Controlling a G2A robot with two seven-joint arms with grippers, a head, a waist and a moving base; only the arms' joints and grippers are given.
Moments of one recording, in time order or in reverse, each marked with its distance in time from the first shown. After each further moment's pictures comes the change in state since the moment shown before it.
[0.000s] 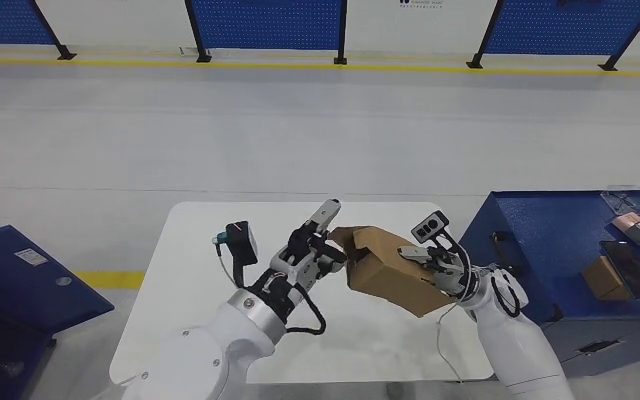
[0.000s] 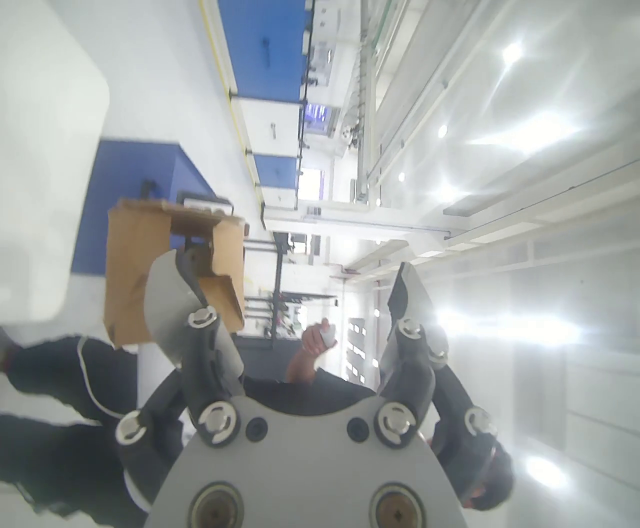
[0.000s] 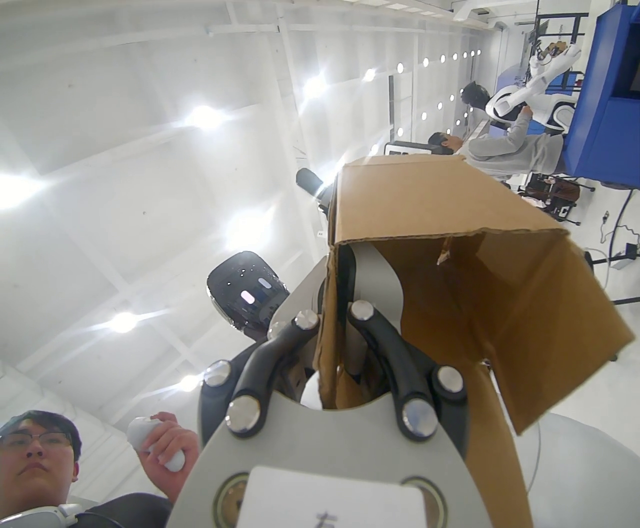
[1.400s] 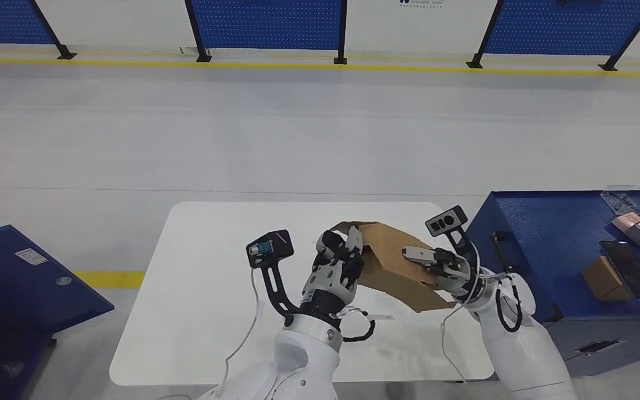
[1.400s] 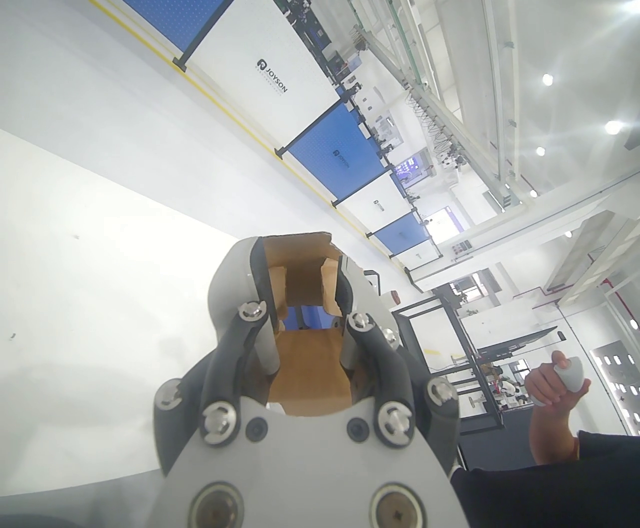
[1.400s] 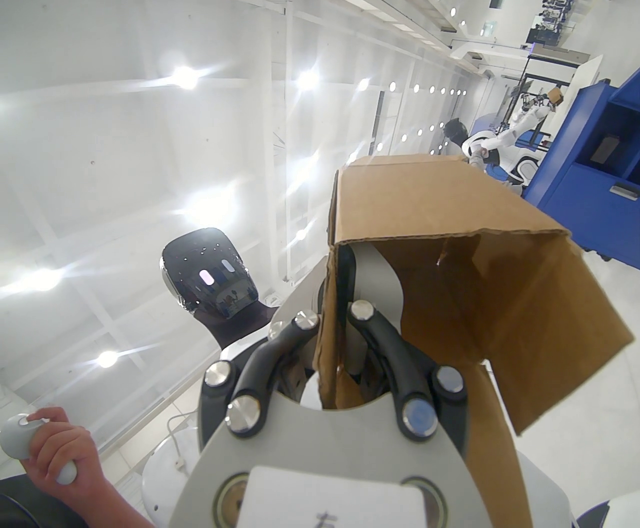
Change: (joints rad) left arm -0.114 -0.071 0.367 0.134 0.890 0.288 -0.127; right arm -0.036 -0.005 0.047 -0.072 -0.072 -0.209 -0.020
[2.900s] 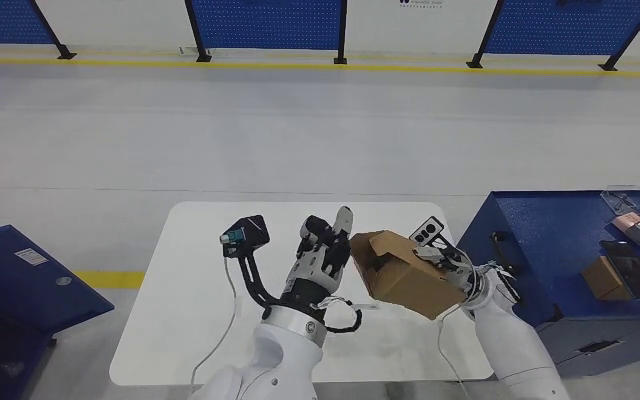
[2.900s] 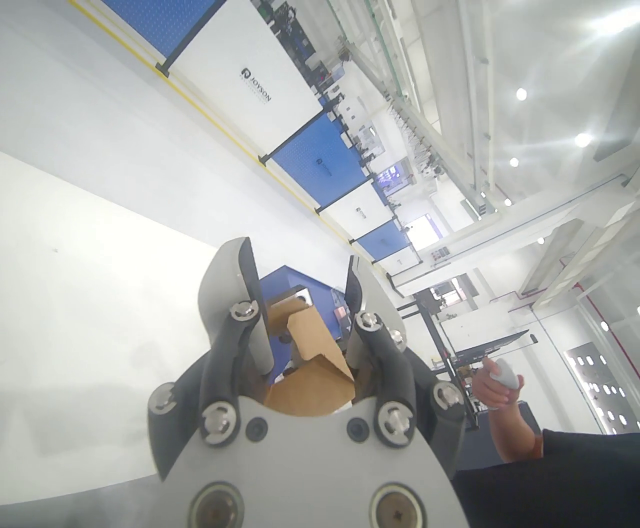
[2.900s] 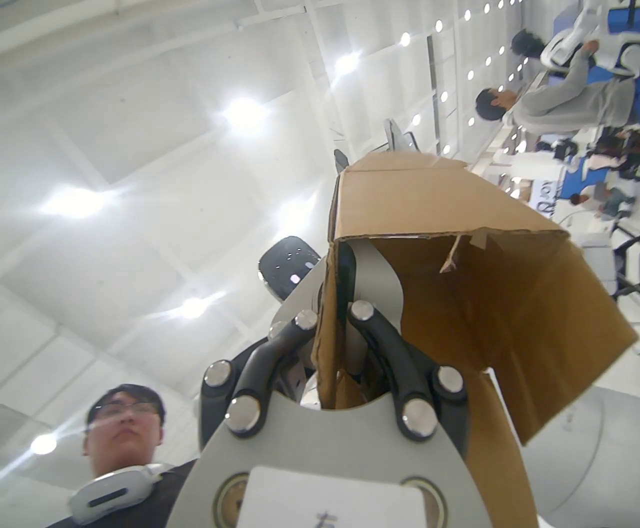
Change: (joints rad) left arm 0.101 -0.072 -0.168 -0.113 0.231 -0.030 -0.219; right arm 0.095 -0.013 -0.088 0.227 0.215 0.394 0.191
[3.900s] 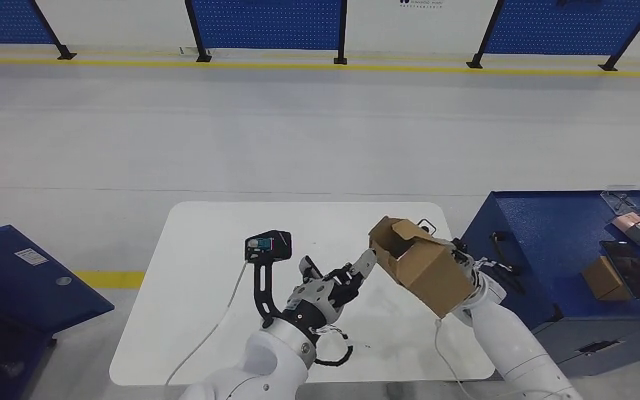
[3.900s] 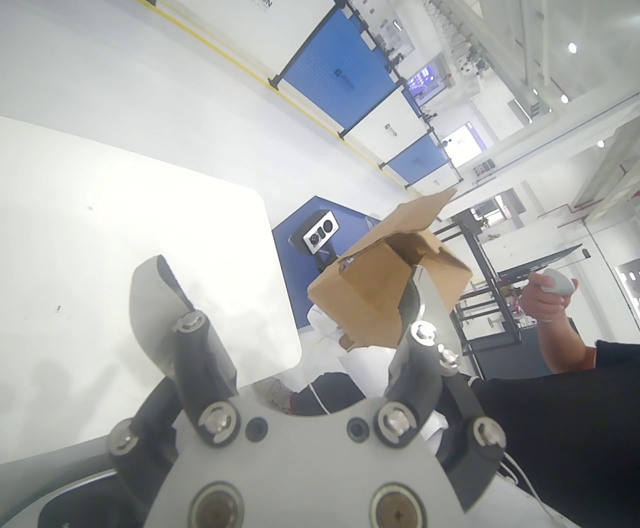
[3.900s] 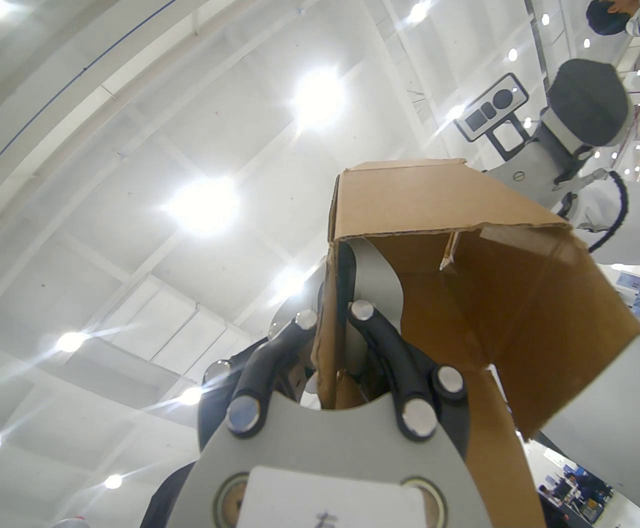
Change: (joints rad) left arm 0.082 0.059 -0.058 -0.021 0.256 -0.103 -0.557; right arm 0.082 0.119 -0.277 0.046 0.417 0.019 0.009
